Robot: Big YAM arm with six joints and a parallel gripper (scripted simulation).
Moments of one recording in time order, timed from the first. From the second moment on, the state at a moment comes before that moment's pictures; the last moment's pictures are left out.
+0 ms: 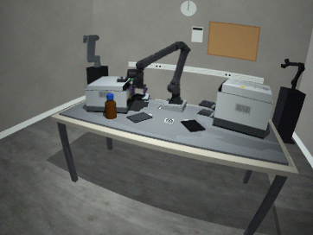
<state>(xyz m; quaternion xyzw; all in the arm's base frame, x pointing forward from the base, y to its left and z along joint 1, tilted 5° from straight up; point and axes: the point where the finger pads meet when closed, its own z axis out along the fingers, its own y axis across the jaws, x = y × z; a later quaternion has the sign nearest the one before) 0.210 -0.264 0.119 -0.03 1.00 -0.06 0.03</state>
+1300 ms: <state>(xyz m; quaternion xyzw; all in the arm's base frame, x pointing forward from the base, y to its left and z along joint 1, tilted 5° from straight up) 0.296 -0.229 0.112 0.15 0.99 -0.05 0.03</state>
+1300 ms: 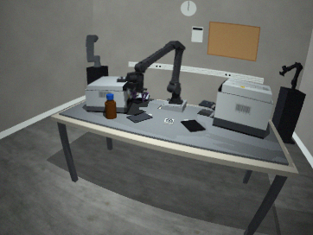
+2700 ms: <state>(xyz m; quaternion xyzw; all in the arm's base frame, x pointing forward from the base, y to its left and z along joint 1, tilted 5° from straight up) 0.324 -0.215 0.097 0.24 0.97 -0.04 0.02</state>
